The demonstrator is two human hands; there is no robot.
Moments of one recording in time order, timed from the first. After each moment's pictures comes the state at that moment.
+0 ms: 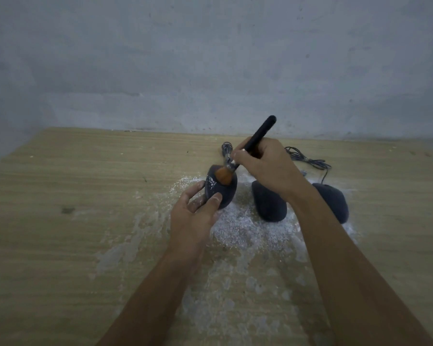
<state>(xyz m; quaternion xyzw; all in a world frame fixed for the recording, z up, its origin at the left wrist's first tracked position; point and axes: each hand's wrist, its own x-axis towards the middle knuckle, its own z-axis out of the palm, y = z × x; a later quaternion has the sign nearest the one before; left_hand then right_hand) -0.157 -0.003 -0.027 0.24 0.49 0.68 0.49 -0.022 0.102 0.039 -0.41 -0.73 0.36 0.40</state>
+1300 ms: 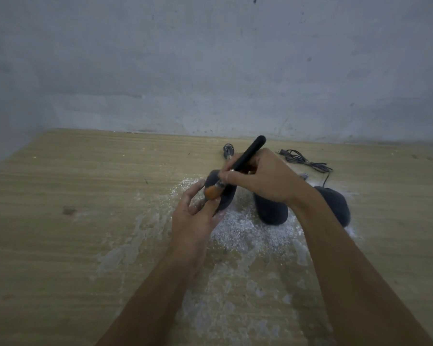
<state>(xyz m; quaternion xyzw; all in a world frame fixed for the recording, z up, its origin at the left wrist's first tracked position) -0.157 -0.003 -0.021 0.21 0.45 0.69 0.53 -0.019 0.090 0.046 -0.34 -0.82 0.36 0.29</state>
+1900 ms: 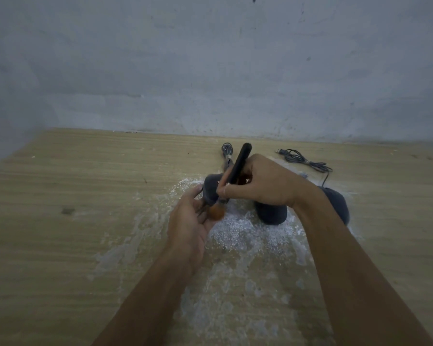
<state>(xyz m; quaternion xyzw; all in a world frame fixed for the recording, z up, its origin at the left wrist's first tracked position) -0.161 -0.001 -0.016 0.11 0.44 0.70 0.56 -0.019 0.089 0.049 -0.34 -0.85 0.35 0.19</state>
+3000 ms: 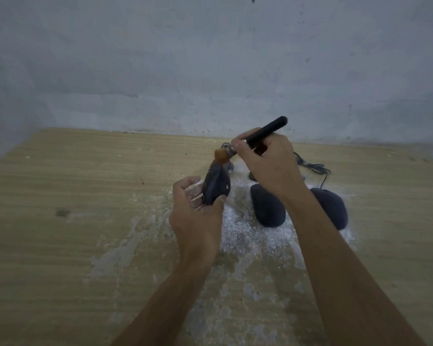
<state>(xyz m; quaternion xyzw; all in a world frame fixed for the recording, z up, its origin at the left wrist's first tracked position) -0.140 0.003 -0.029 0.34 0.60 0.69 0.25 -0.026 0.098 0.049 -0.41 -0.73 0.28 0.47</state>
